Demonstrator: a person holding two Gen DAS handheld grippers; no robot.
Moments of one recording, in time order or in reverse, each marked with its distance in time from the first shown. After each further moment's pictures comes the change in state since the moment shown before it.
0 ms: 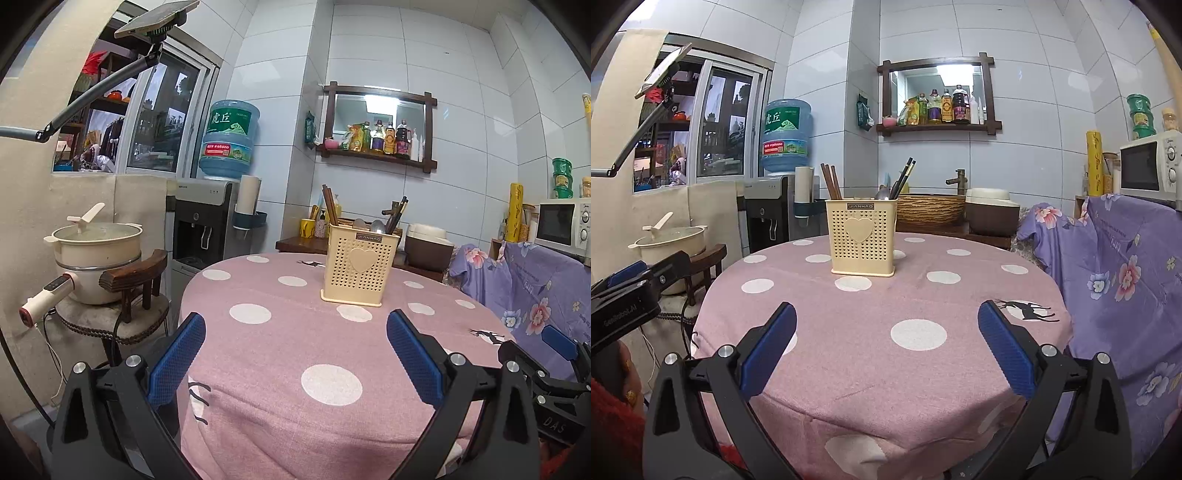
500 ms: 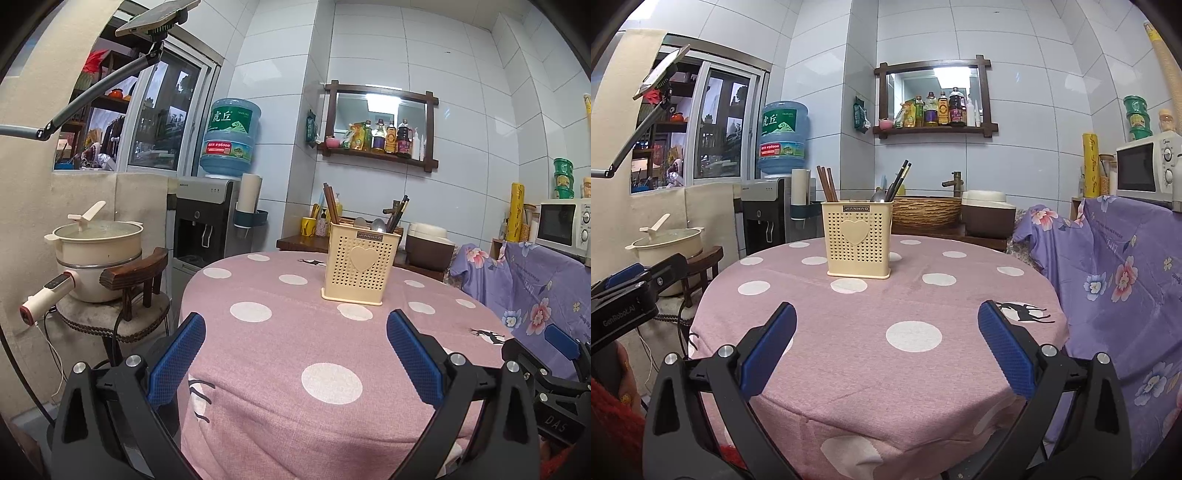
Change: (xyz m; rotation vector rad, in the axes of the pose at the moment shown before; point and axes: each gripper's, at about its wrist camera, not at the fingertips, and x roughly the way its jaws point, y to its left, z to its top) left arm -0.002 0.001 -0.002 -0.004 0.003 0.002; right arm -0.001 -0.005 0.001 0.000 -0.006 -0.013
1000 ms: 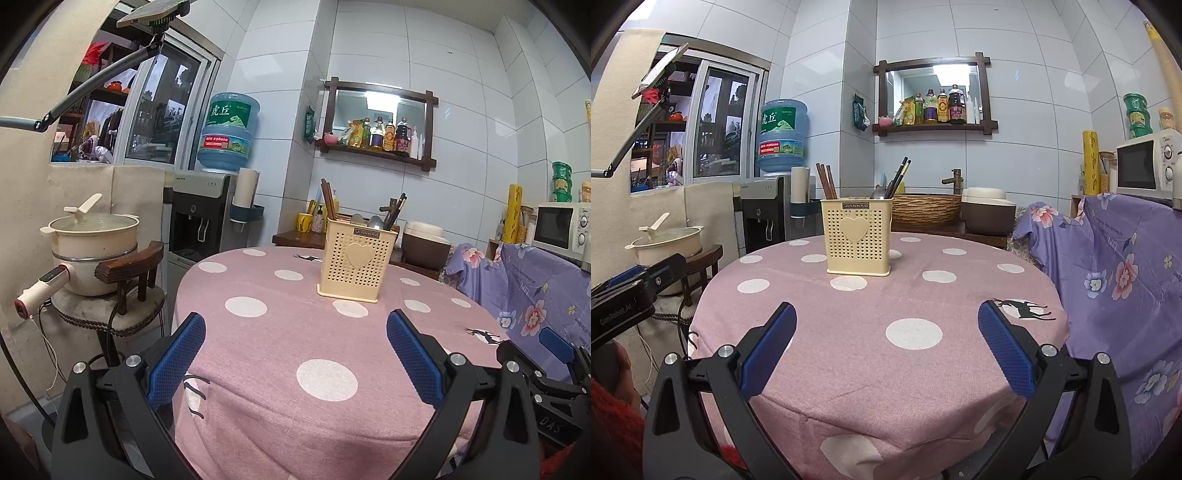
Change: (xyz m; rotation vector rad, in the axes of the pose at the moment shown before) left arm 0.002 0.002 -0.001 -0.017 0.019 -0.018; right arm 0.002 0.000 -0.001 0.002 0.006 0.001
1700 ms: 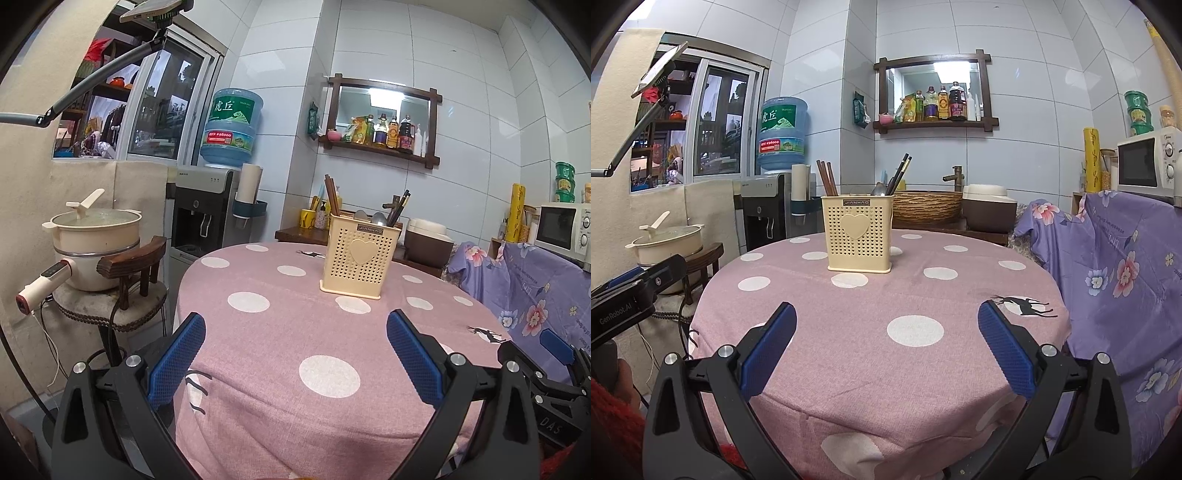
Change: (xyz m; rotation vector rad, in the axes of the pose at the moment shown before) left arm 0.002 0.000 -0.002 -0.009 0.016 0.008; right arm 0.003 0.001 -0.005 0.003 0.010 0.003
